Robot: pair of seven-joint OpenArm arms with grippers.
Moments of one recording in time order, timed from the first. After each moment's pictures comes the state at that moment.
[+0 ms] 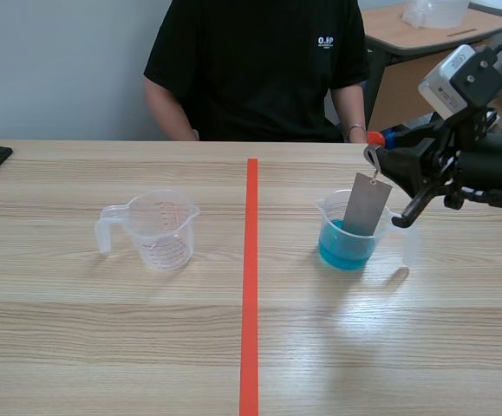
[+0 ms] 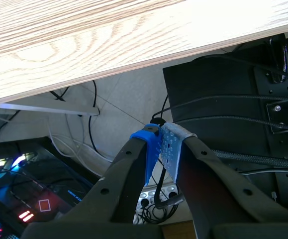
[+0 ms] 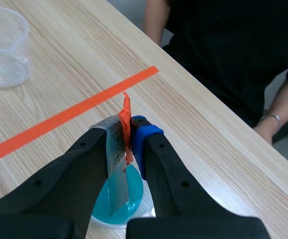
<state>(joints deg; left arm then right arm) 71.0 -23.7 -8.7 97.2 -10.0 -2.0 -11.0 2.6 26.4 0.8 84.6 2.0 45.4 4.1</state>
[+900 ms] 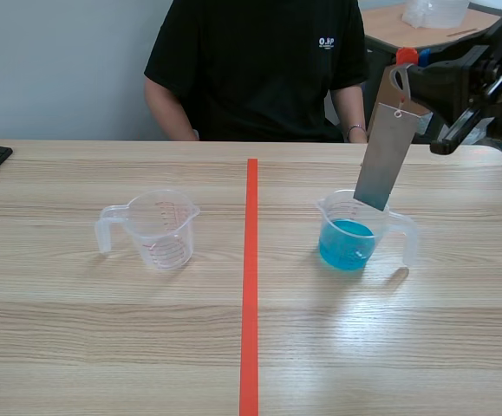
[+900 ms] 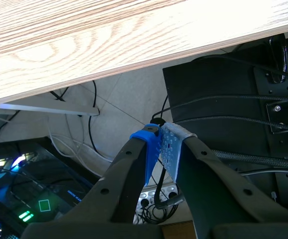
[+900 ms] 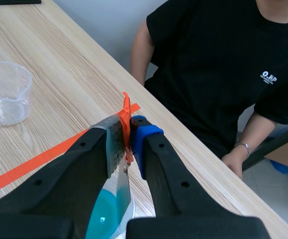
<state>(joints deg) 71.0 -23.7 -8.7 97.2 -10.0 -2.0 -11.0 2.6 31.9 5.2 99.0 19.8 45.4 -9.9</state>
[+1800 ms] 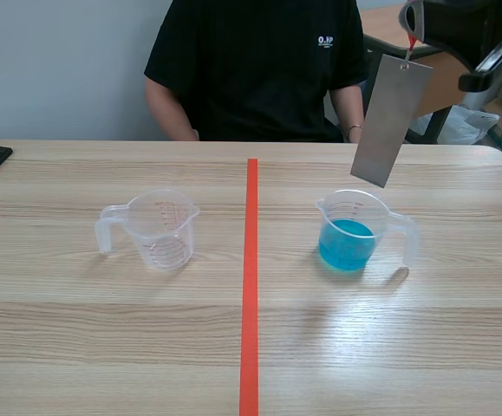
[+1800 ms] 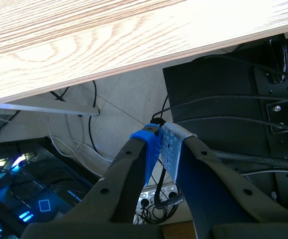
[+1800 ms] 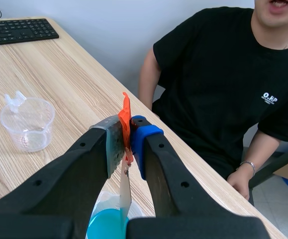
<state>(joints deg) 71.0 -23.7 -8.7 97.2 -10.0 -2.0 -11.0 2.6 31.9 10.3 109.1 35.9 45.4 -24.6</state>
